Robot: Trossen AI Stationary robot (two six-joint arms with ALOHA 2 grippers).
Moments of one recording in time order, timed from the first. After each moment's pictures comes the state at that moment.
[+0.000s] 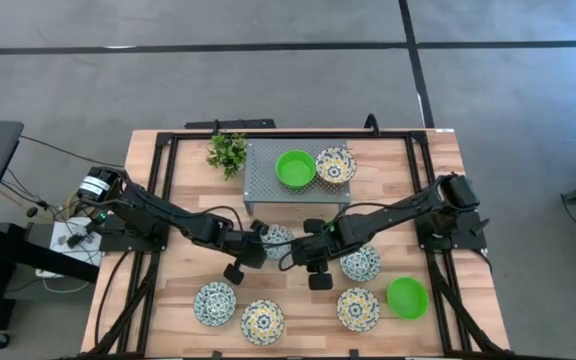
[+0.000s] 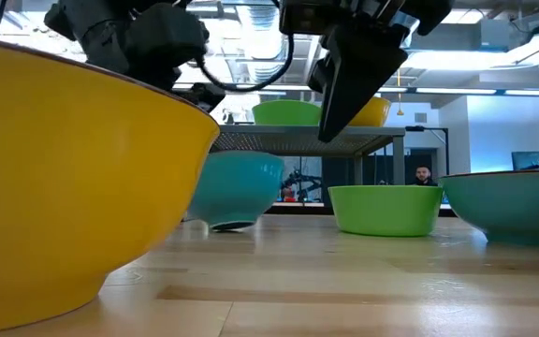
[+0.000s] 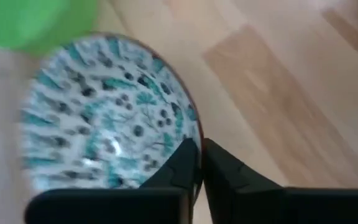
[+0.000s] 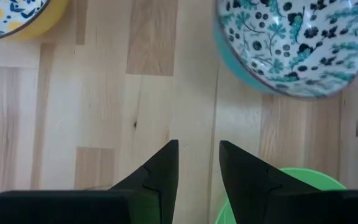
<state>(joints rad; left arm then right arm) -0.30 1.60 0.84 -0.21 -0.11 0.39 0.30 1.85 1.41 -0.73 0.07 0.20</state>
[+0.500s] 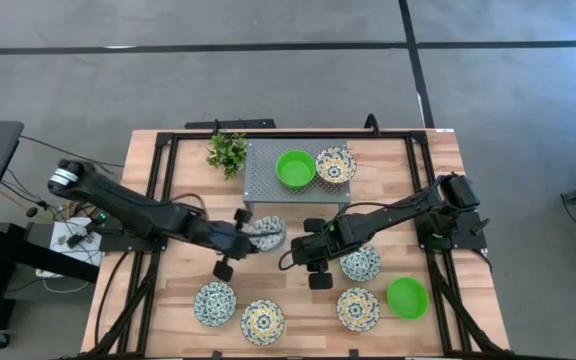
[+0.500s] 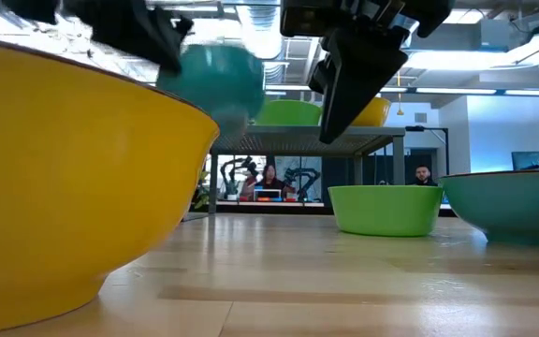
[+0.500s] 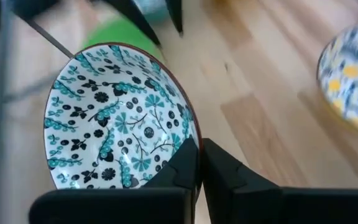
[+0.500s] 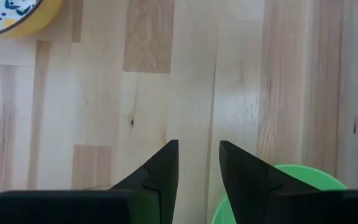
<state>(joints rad) -0.36 1.28 0.84 -0.28 -0.20 0.25 0.30 1.85 1.41 -0.74 0.08 0.20</state>
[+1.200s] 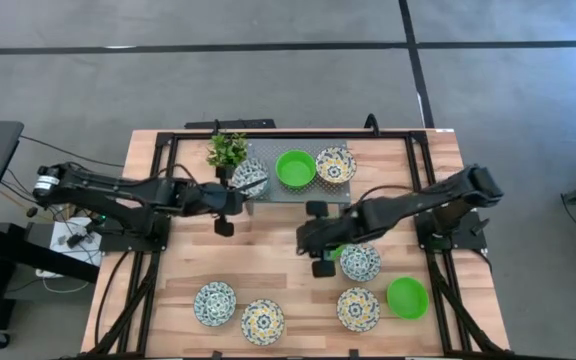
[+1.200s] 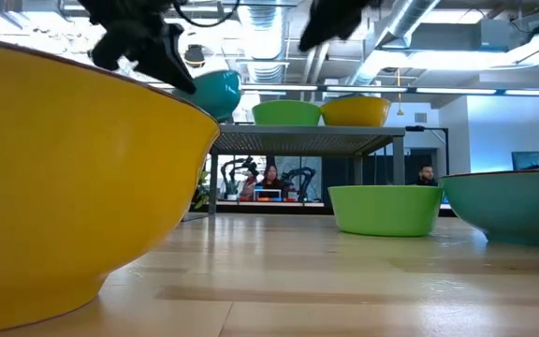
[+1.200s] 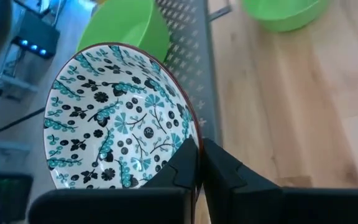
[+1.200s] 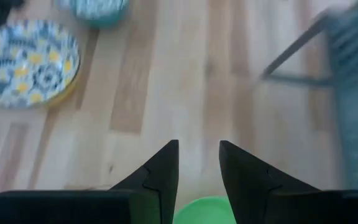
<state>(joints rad) -0.10 1.13 0.84 -0.43 -0.46 0.43 0.29 1.65 1.41 -0.67 0.22 0.08</state>
